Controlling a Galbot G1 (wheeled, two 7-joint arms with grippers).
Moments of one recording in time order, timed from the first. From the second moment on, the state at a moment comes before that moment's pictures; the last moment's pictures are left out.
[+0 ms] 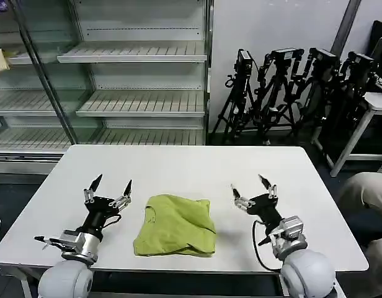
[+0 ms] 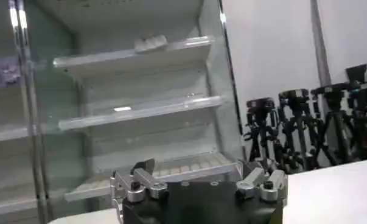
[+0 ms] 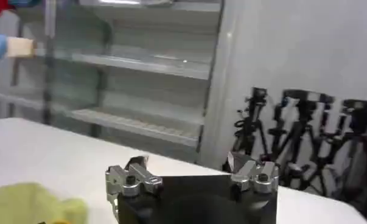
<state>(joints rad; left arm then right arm) 1.34 -1.32 -0.63 -2.09 -0.13 0.17 0.10 -1.24 1.16 0.38 2.17 0.22 -0.39 -0.01</state>
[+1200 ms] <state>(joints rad) 1.40 -1.33 -0.69 -2.09 -0.12 0.12 0.11 -1.07 1.25 0.20 1.85 0.11 -0.46 -0.05</state>
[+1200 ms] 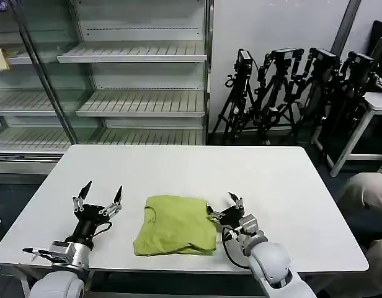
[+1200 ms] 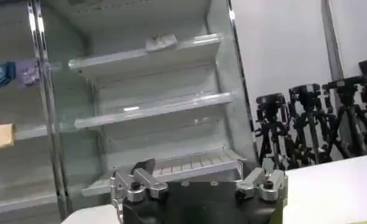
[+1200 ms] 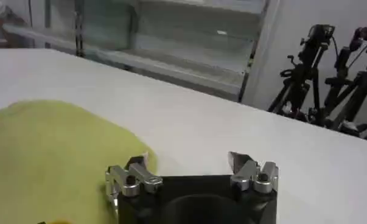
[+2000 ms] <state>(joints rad) 1.37 -1.32 -0.68 -2.11 -0.13 0.11 0.13 -1.07 1.21 0.29 1.93 0.16 -0.42 0.00</state>
